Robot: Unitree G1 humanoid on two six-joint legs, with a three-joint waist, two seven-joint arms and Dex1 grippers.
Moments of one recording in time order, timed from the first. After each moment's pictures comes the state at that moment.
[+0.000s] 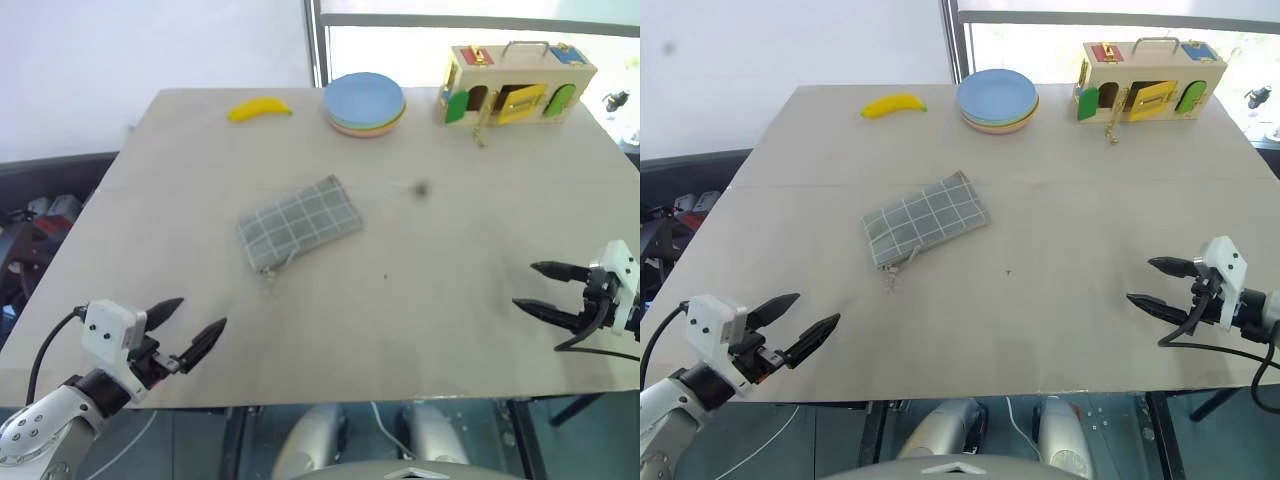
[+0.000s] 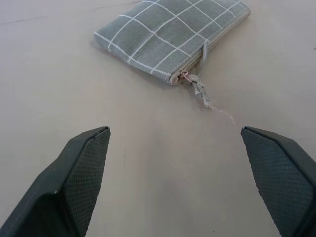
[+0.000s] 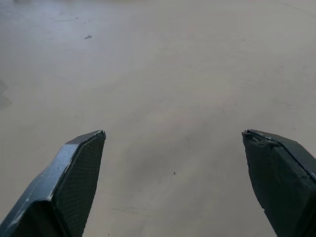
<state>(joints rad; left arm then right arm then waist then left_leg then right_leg) 0.52 0.55 0.58 -0.56 -0.55 0.43 -0.73 0.01 -0.87 -0.32 0.02 0.49 0.30 1.19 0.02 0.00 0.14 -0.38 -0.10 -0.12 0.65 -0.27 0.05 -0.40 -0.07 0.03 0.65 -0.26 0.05</state>
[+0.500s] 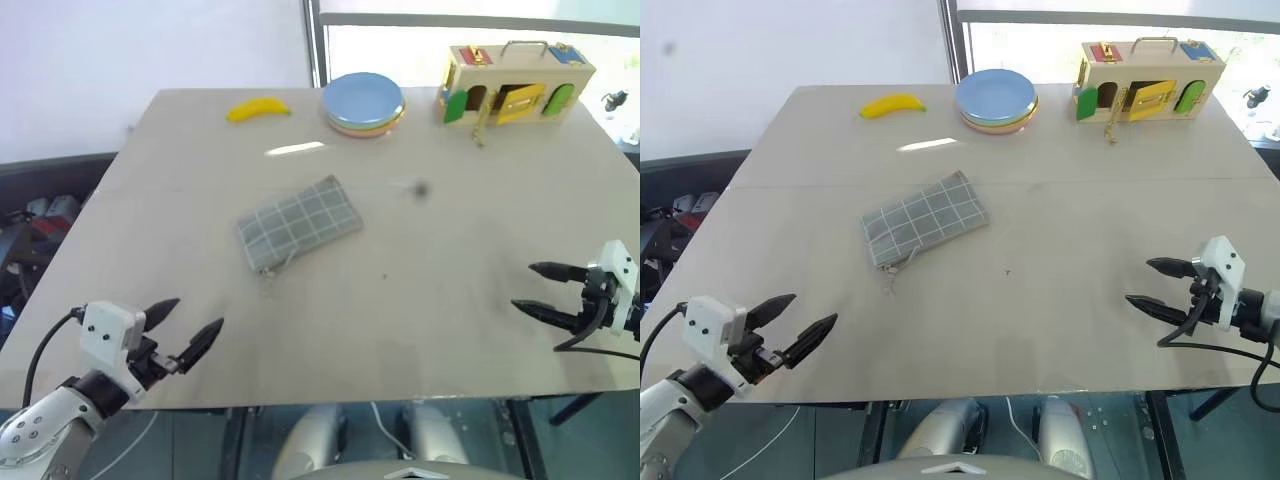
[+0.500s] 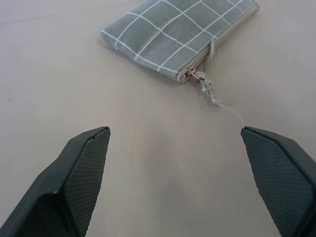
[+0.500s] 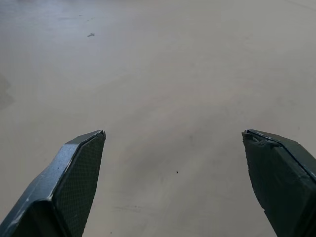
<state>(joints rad) 0.52 0.55 0.58 -0.56 -0.53 0.41 -0.71 0.01 -0.87 -0.31 0.02 0.48 0.30 1.21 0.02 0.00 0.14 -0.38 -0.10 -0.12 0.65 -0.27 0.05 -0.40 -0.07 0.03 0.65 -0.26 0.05</state>
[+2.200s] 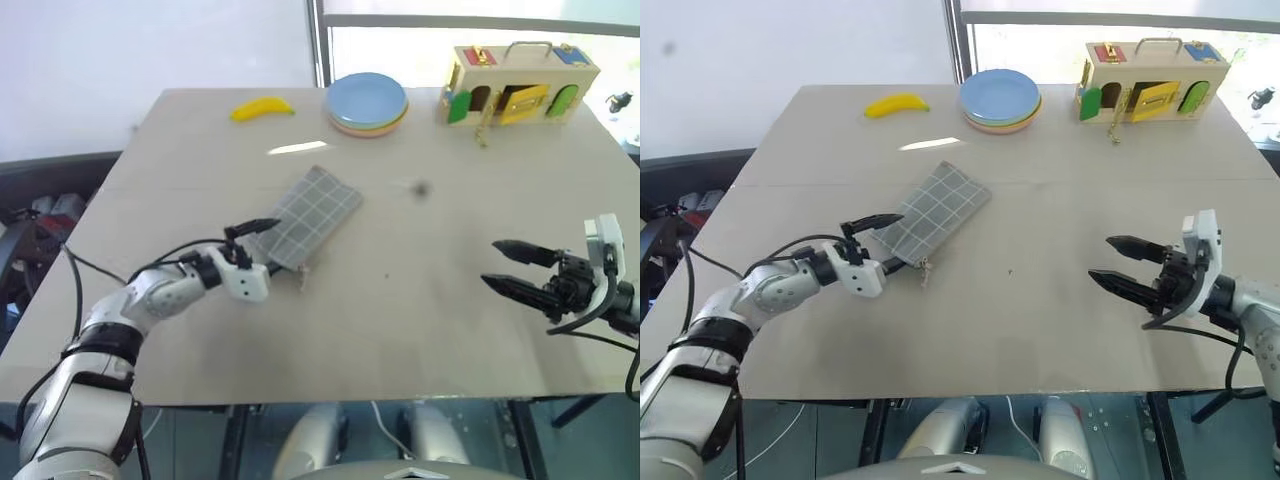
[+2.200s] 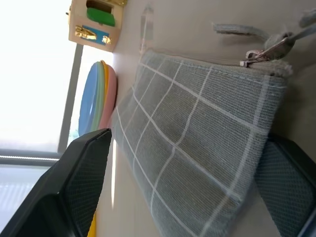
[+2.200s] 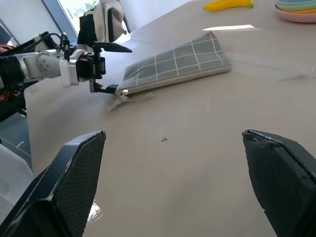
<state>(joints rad) -0.57 0.80 -0.25 0.80 0.65 -1.07 -0.13 -0.03 -0.77 -0.33 -0.24 0.82 0.59 1.07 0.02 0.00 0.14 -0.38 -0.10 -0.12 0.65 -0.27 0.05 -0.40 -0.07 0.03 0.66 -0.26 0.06</state>
